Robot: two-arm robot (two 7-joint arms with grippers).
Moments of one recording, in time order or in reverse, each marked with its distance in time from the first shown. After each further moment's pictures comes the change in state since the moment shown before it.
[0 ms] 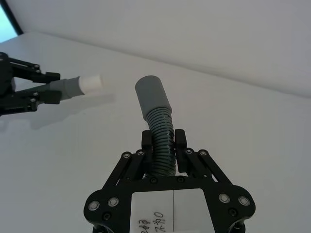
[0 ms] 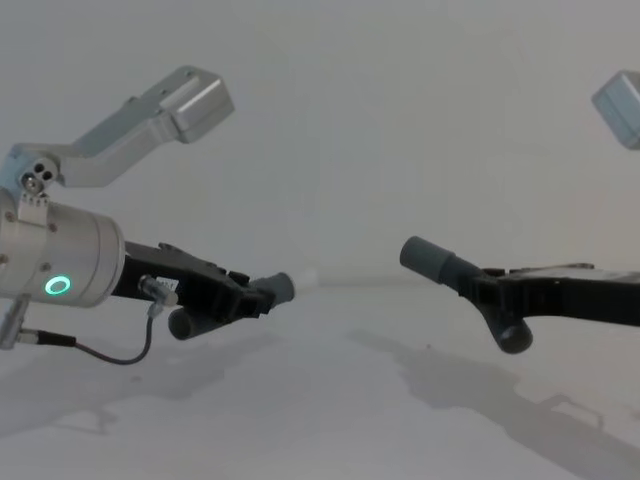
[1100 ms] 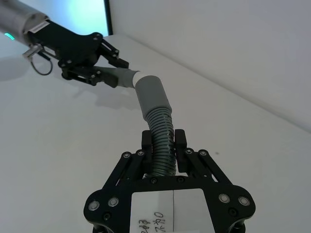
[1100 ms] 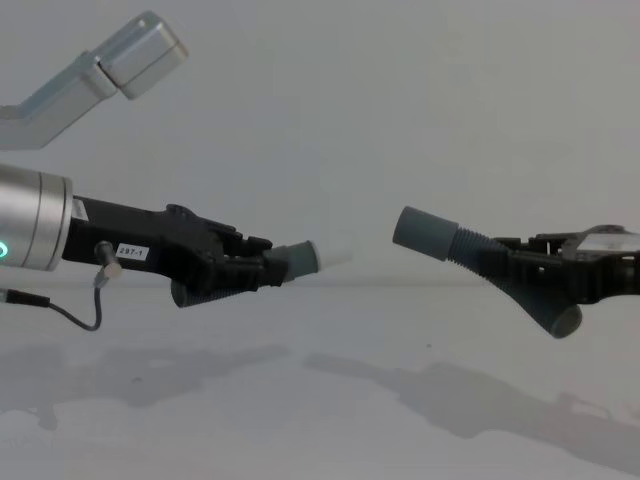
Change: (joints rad) left arm -0.112 0.094 0.042 0.129 -0.086 -0.310 -0.367; right arm 0.045 0.196 -0.021 0.020 0.121 -0.171 0.406
